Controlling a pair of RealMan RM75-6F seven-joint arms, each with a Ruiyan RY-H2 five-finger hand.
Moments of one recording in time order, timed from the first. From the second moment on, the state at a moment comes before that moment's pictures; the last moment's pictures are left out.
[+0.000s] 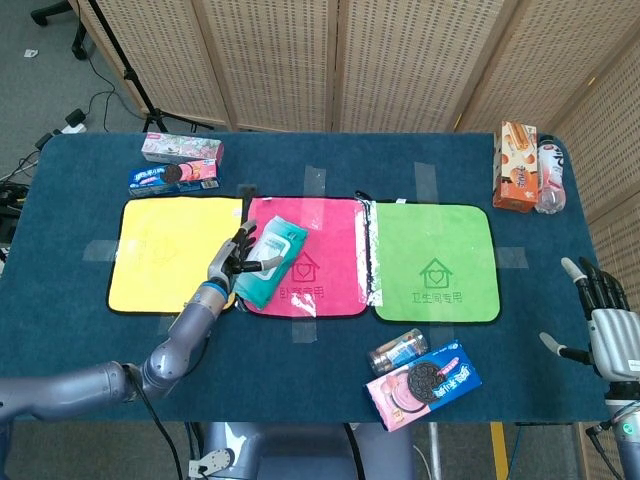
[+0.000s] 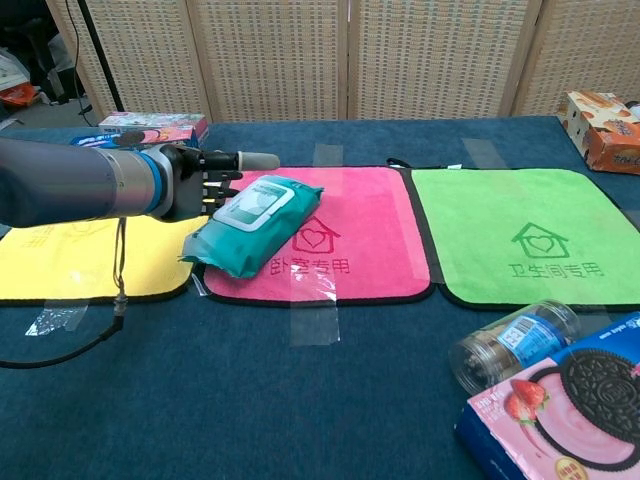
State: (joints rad) left arm -0.91 -1.65 -0.44 -1.44 0.31 0.73 -0.51; right arm 0.13 -1.15 0.11 -1.44 -1.48 1.46 0.25
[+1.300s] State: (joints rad) left arm -0.54 -1.14 -0.18 -1.76 1.02 1.18 -0.06; right arm 0.13 -1.17 0.10 -1.45 -1.52 1.48 0.18
